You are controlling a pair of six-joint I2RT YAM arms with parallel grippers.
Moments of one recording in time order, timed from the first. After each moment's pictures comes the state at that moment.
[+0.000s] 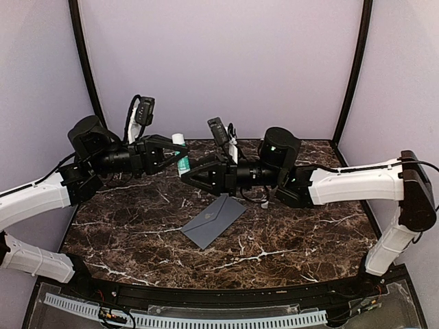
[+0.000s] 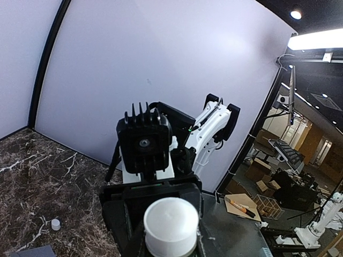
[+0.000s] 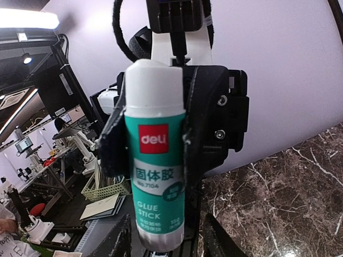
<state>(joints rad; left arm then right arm) -0.70 1.12 0.88 0.41 0.80 -0.53 1.03 1.63 1.12 0.66 -0.70 0.54</state>
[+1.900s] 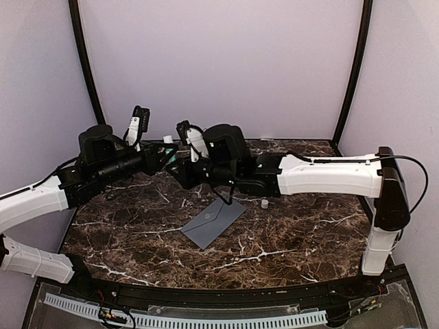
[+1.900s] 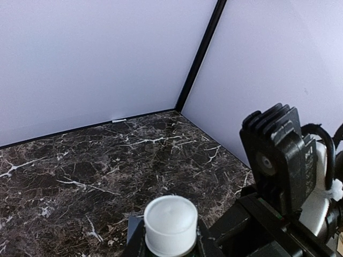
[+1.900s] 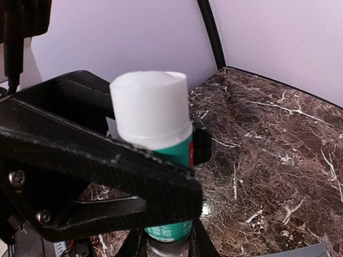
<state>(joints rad) -0.71 1.09 0.85 0.12 0.16 -0.32 1.14 1.84 1.52 0.04 0.01 0.37</state>
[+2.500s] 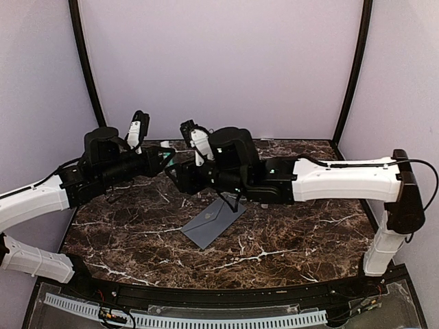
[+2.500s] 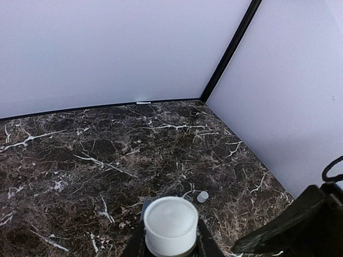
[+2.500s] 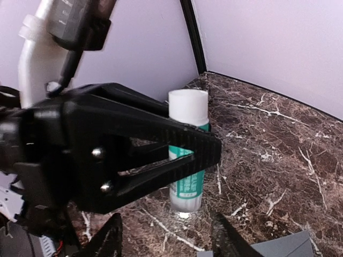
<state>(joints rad) -0.72 1.10 0.85 0.04 0.01 -0.40 1.21 1.82 1.54 -0.02 0.23 0.34</state>
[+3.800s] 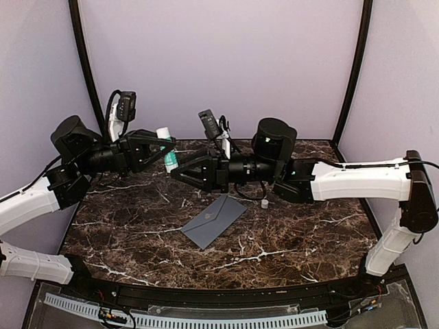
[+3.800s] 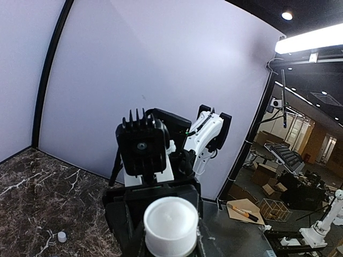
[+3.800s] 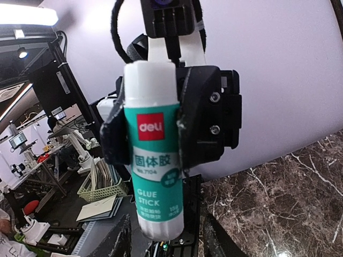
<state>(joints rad) -0.69 1.02 0.87 0.40 0.79 -0.52 1.08 1.63 1.23 0.50 -0.64 0.48</state>
